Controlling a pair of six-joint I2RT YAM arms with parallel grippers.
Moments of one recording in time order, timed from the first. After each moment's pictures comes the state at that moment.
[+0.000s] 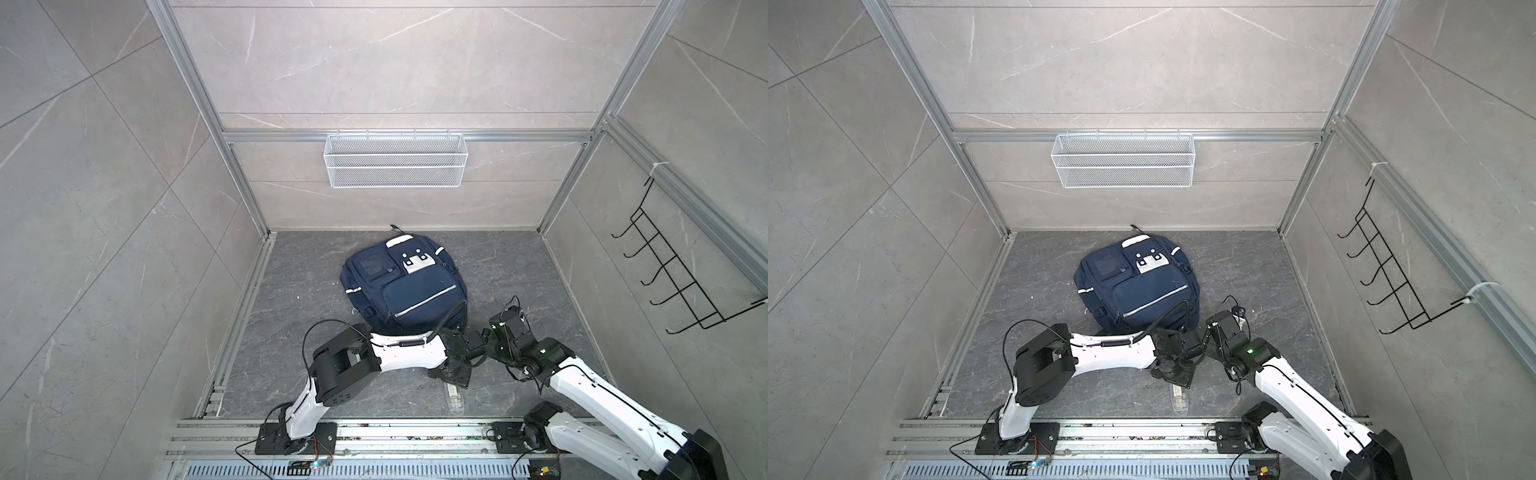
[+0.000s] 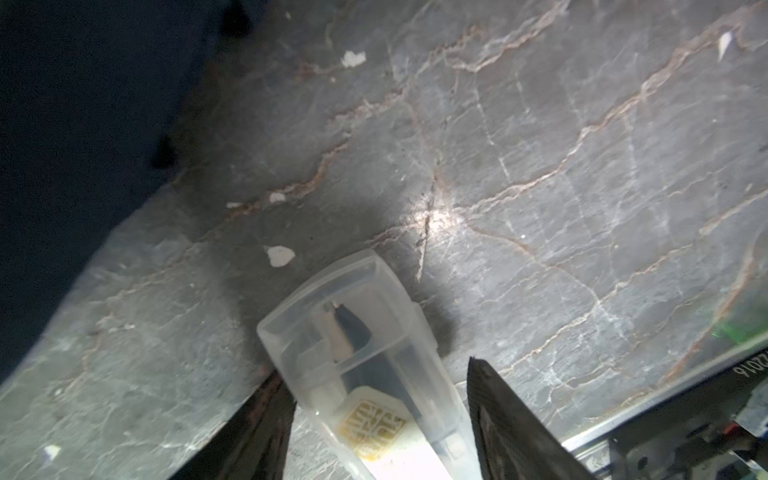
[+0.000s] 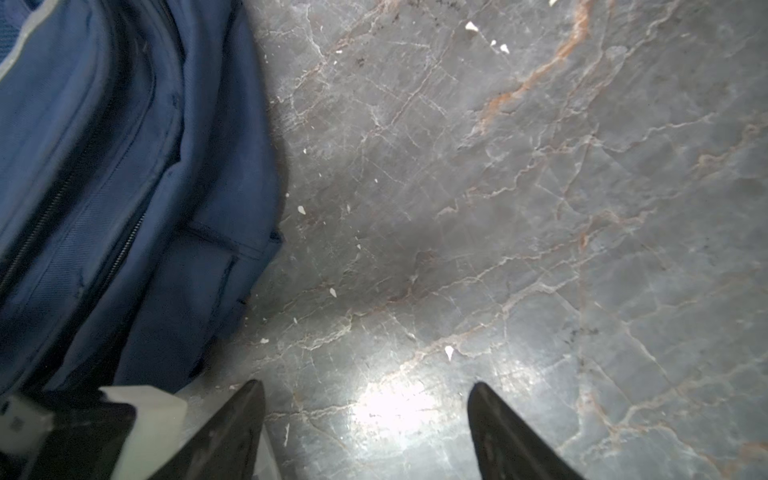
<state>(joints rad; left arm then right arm) -1.27 2.08 1.51 -0.76 0.03 -0.84 0.51 0.93 0.59 -0.71 0.23 0.81</state>
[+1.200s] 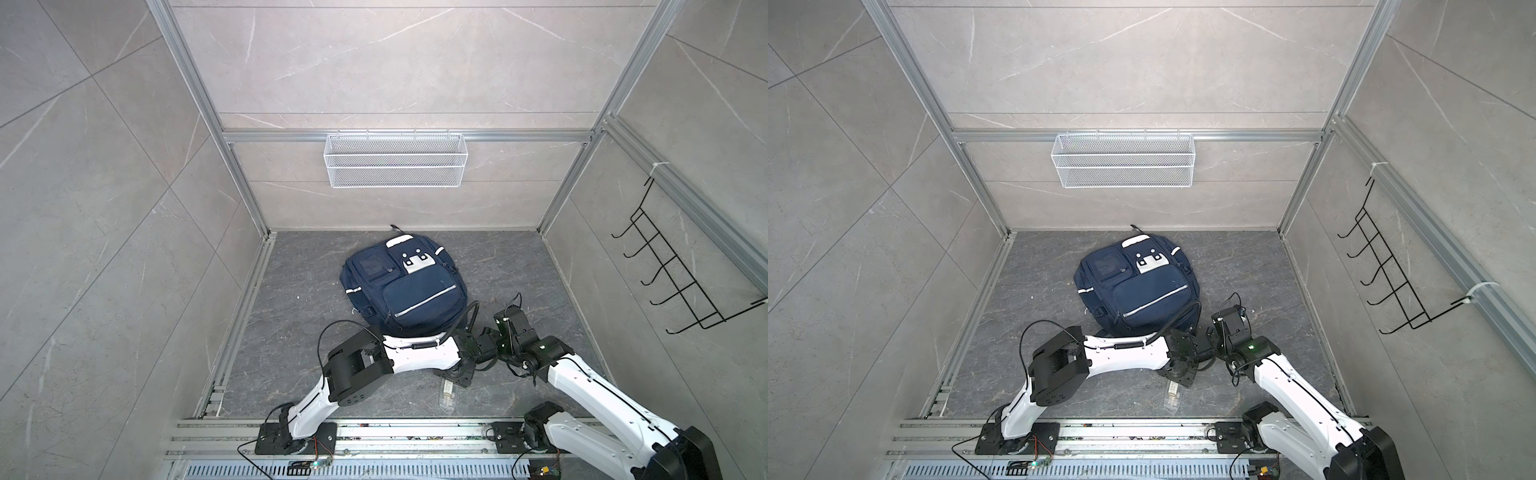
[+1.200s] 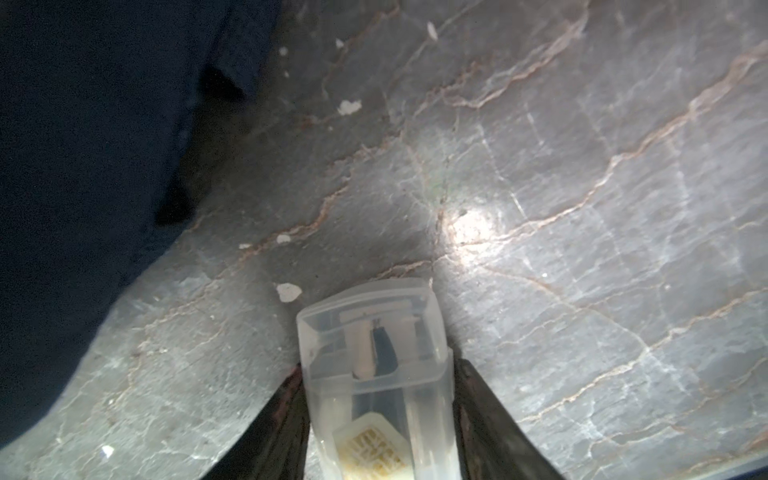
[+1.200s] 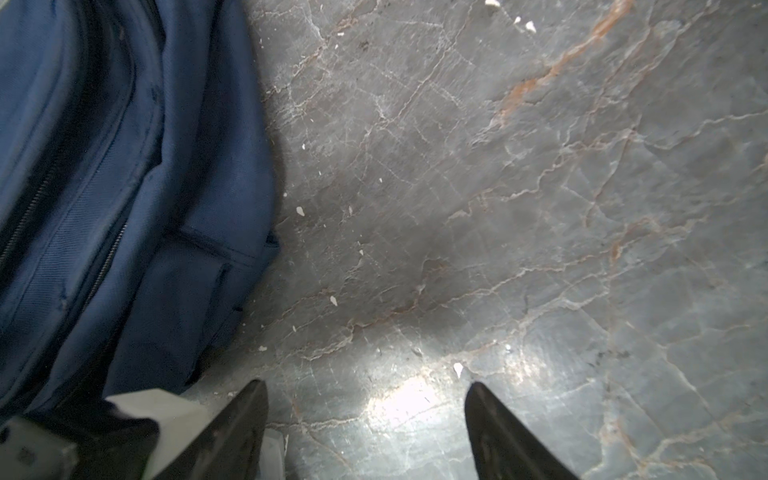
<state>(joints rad) -1.29 2.18 1.67 -0.89 -0.09 -0.81 0.42 0.96 0.56 -0.65 0.13 0.73</state>
